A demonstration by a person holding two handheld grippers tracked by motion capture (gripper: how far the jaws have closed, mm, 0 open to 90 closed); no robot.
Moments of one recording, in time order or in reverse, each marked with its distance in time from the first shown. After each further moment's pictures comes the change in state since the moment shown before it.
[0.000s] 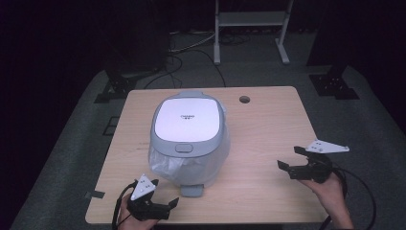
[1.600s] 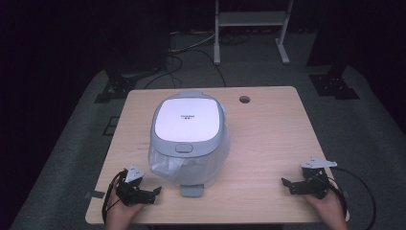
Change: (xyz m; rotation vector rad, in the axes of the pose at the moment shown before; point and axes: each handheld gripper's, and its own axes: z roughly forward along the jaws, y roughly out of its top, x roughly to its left) left arm 0.071 -0.019 0.021 0.160 0.147 -0.007; right arm -0.013 -0.066 0.024 0.208 -0.141 0.009
